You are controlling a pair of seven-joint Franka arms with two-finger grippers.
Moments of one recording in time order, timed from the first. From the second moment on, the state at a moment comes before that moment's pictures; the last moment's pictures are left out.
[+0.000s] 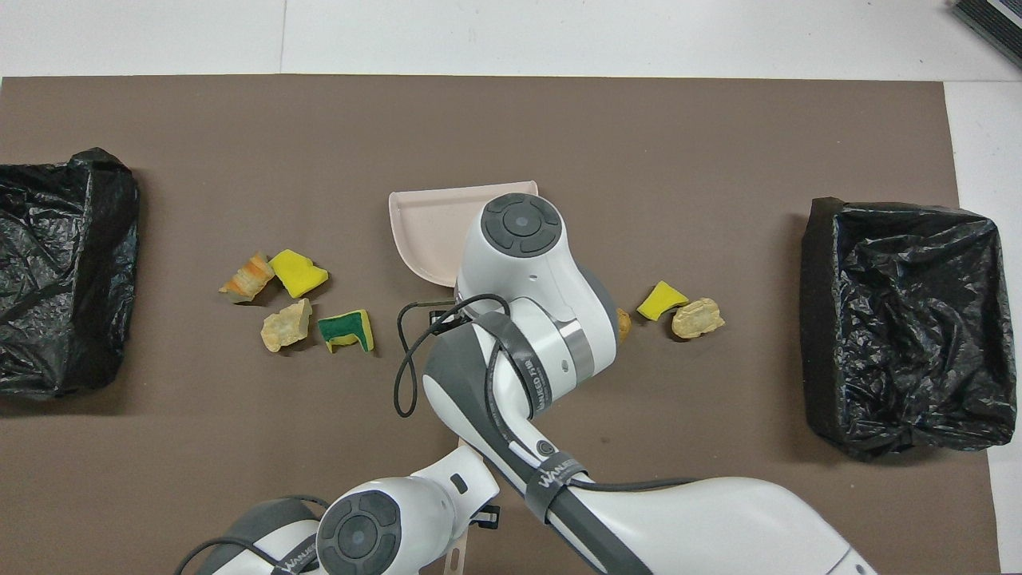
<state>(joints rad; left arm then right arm) -0.84 -0.21 -0.05 -2.56 -0.35 2.35 -0.46 0.58 0.49 0.02 -1.53 0.26 1.92 0.45</state>
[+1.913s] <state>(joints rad) 0.14 -0.12 -0.01 -2.25 0.09 1.89 0.39 0.50 0.29 0.03 -1.65 -0.12 1.65 -0.56</state>
